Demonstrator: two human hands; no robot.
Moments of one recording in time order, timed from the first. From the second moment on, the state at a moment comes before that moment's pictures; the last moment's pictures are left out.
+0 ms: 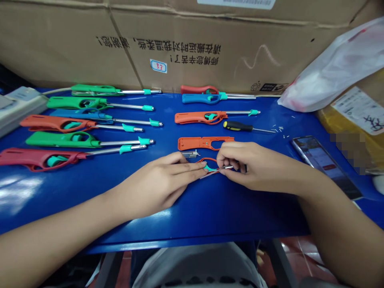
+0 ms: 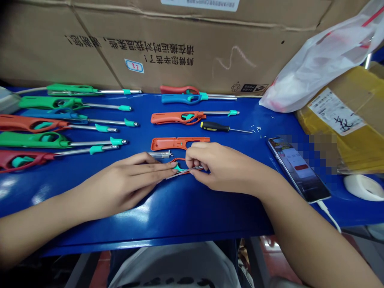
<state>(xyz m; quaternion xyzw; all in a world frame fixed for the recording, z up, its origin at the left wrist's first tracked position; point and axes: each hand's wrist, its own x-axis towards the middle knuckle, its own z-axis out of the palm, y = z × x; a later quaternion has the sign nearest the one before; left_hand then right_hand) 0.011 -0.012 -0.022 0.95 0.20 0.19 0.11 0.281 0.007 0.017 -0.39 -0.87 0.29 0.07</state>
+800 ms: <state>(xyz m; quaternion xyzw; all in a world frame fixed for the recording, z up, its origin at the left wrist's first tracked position) 0.012 -0.010 -0.020 0.96 0.20 0.19 0.08 0.284 0.008 0.013 -0.38 -0.87 0.29 0.08</state>
